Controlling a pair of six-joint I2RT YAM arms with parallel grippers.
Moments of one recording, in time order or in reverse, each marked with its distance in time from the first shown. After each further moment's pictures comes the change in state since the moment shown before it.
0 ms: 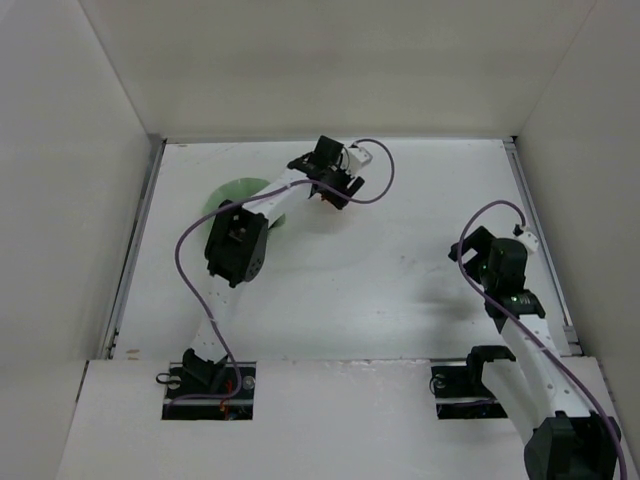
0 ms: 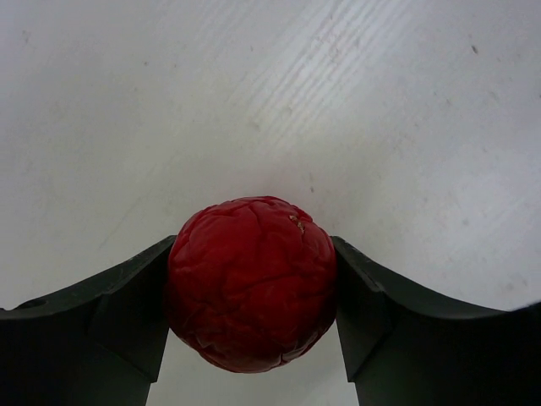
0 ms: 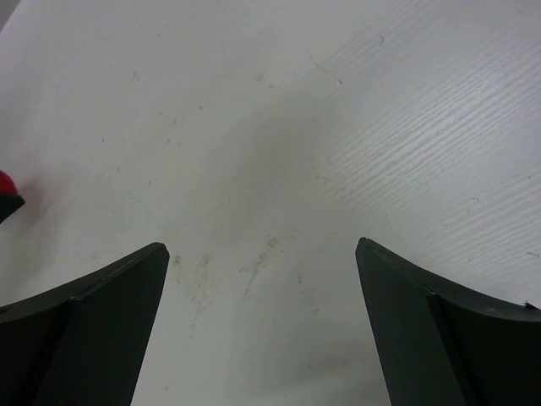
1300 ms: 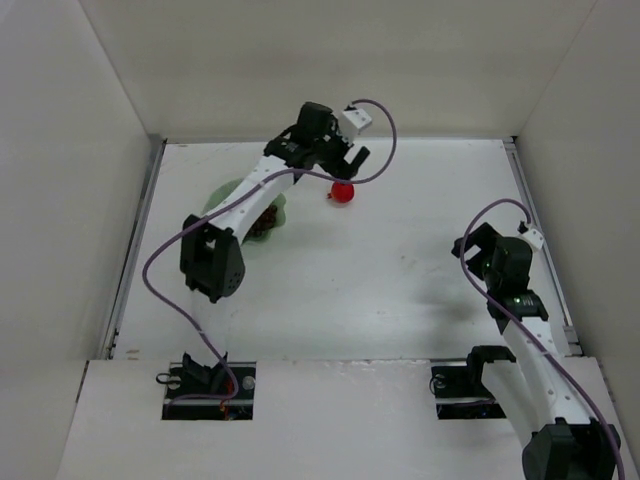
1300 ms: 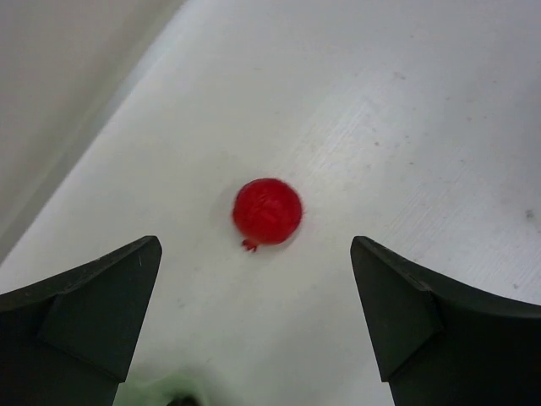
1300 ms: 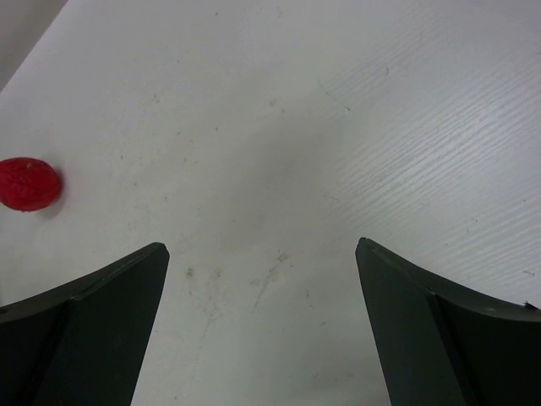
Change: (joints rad) left arm 0.020 -0.327 -0.005 -0.053 0.069 0.021; right arm -0.016 -0.019 0.020 0.014 -0.001 -0.018
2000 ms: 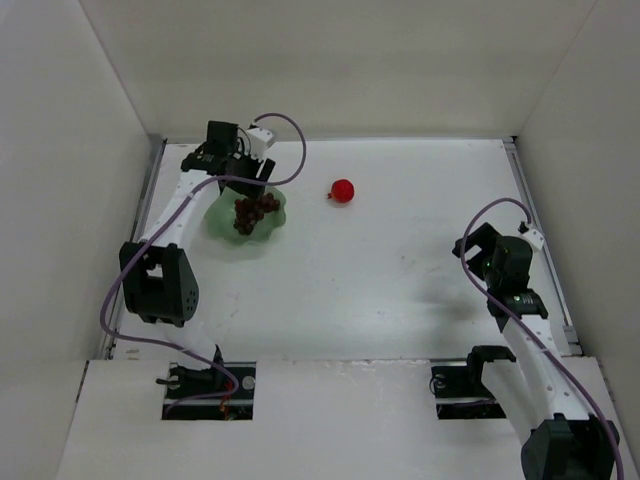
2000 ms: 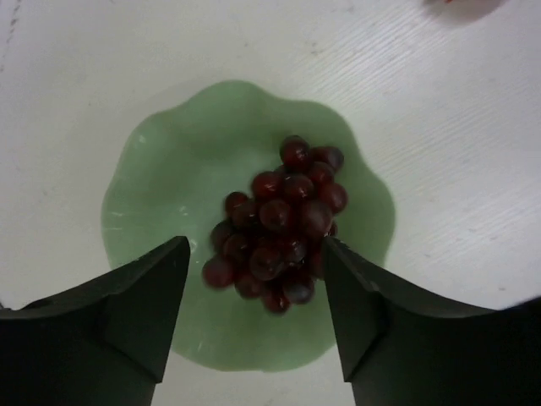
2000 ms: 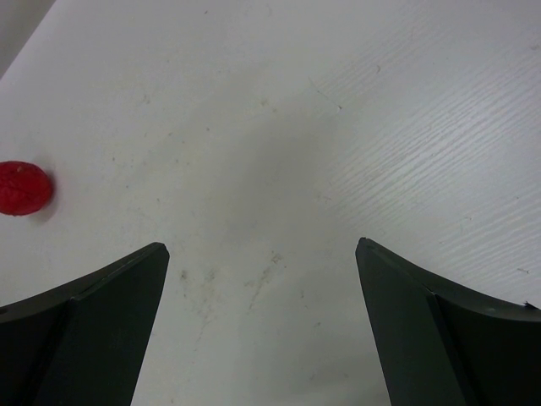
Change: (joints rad) left arm 0.365 -0.301 -0.410 -0.149 -0.010 0.060; right arm -0.010 0.016 0.000 0.001 0.000 0.002
